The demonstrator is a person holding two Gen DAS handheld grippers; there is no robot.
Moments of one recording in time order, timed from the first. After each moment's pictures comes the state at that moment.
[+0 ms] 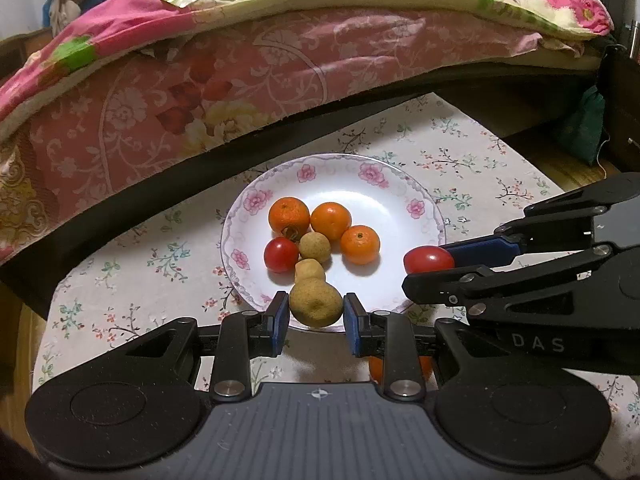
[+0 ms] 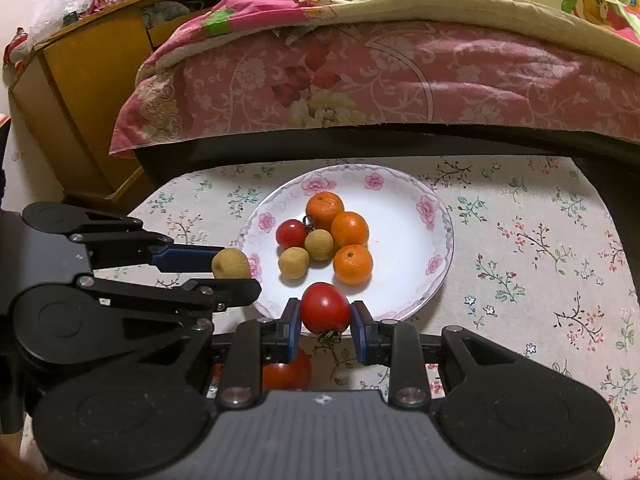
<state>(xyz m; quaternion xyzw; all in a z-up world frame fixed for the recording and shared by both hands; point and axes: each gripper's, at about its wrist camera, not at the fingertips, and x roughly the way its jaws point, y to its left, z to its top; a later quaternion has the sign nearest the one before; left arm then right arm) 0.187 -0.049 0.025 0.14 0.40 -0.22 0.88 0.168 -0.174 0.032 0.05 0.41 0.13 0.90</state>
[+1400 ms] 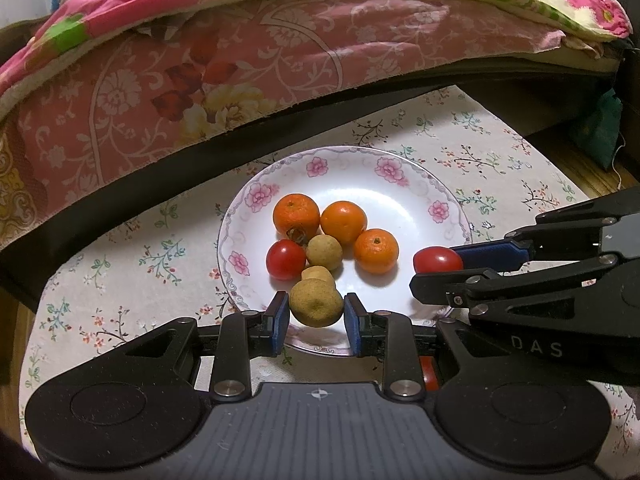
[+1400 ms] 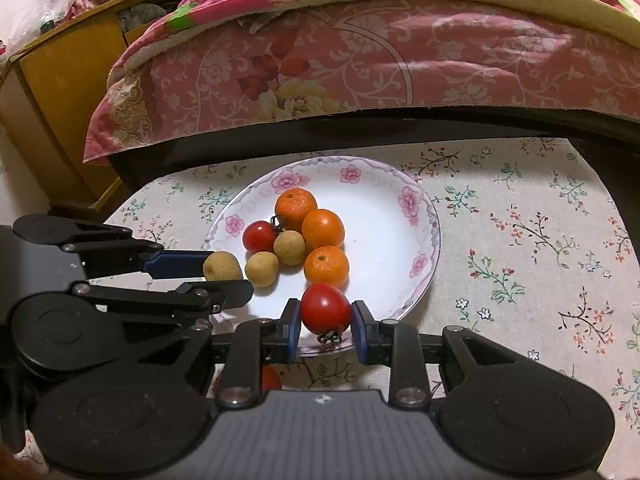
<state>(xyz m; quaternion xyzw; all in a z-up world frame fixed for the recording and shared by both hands) 0.209 -0.057 0.010 0.14 0.41 -0.20 0.88 0.190 -0.183 0.012 0.07 0.42 0.11 0.90</state>
